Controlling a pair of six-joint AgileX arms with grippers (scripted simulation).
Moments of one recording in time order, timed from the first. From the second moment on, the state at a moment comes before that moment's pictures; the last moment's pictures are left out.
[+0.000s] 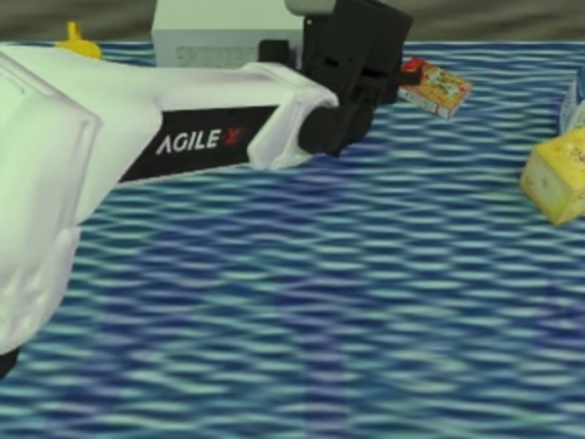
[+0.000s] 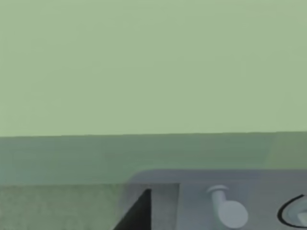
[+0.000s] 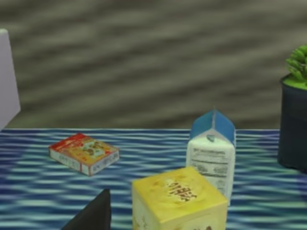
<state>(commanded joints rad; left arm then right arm) -0.66 2.22 1.64 0.04 -0.59 -0.32 0.00 0.00 0.00 0.00 0.00 0.00</state>
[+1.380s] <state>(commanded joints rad) -0.69 2.32 1.96 -0.42 -0.49 -0.42 0.00 0.00 0.00 0.00 0.00 0.00</state>
